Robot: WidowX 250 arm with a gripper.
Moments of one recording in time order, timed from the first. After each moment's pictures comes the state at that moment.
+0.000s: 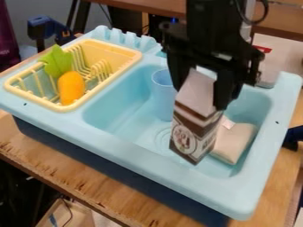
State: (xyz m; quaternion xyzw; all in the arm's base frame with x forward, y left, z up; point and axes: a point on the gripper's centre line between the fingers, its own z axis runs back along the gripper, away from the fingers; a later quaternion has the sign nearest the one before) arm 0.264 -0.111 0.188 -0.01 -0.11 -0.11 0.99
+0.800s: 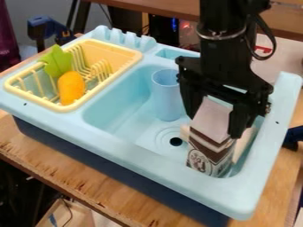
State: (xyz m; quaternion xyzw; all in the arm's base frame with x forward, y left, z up) arm 0.272 -0.126 0.156 -0.04 -0.09 -0.12 0.99
